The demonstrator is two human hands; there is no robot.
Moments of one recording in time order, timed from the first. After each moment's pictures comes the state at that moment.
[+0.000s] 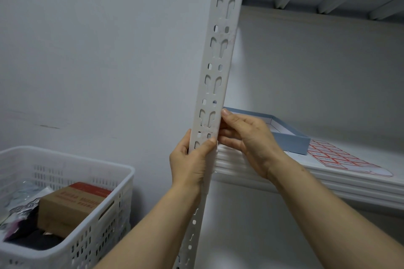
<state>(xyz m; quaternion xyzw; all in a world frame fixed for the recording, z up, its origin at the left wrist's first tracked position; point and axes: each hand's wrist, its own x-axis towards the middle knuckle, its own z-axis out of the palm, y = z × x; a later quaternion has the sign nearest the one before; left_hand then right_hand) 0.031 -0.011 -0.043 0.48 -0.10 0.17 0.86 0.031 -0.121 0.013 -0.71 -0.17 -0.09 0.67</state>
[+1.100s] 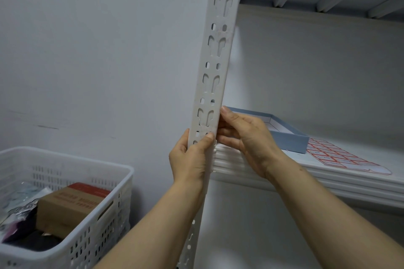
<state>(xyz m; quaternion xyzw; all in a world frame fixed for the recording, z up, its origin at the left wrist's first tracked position) 0.027 -0.018 -0.033 0.44 -0.06 0.16 0.88 0.028 -0.119 0.014 -0.70 -0.18 -0.09 0.69</state>
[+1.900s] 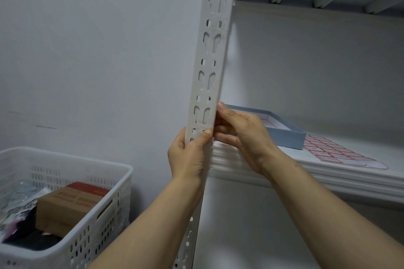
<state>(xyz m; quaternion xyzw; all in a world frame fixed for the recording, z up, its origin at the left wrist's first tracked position) 0.025 -0.019 -0.032 0.47 -0.05 0.16 0.87 0.029 -0.121 0.014 -0.70 -0.18 -0.09 0.69</state>
